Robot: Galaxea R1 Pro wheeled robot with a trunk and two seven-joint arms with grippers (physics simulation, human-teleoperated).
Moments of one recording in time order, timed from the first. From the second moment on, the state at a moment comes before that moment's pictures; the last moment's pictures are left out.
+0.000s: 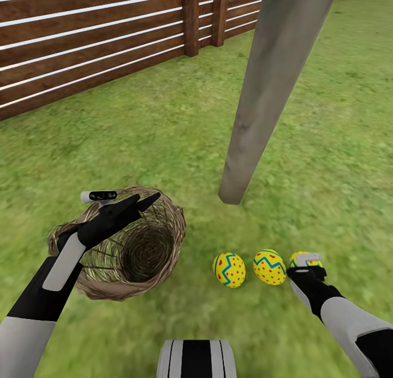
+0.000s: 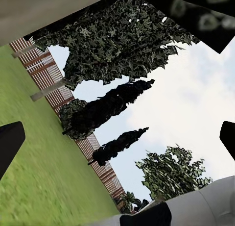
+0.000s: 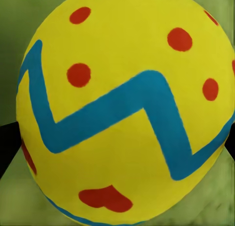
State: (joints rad) left arm -0.65 0.23 -0.12 -1.41 1.13 0.72 -1.07; right arm -0.85 -0.20 0.31 -0.26 -0.17 0.22 -0.39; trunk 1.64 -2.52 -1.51
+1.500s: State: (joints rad) left arm -0.65 0.23 -0.12 -1.41 1.13 0.71 -1.09; right arm -0.86 -0.21 0.31 -0.27 -0.16 0.20 -0.39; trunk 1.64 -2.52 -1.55
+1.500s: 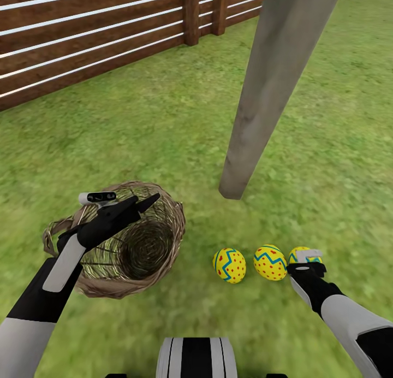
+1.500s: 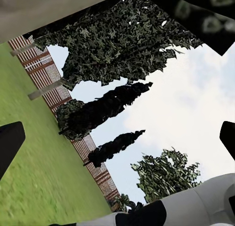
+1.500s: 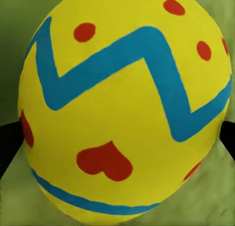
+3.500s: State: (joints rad) left arm -0.65 0.42 -0.13 -1.36 0.93 0.74 -1.07; right arm -0.84 -0.42 0.31 -0.46 -0.32 0.22 0.59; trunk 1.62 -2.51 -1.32
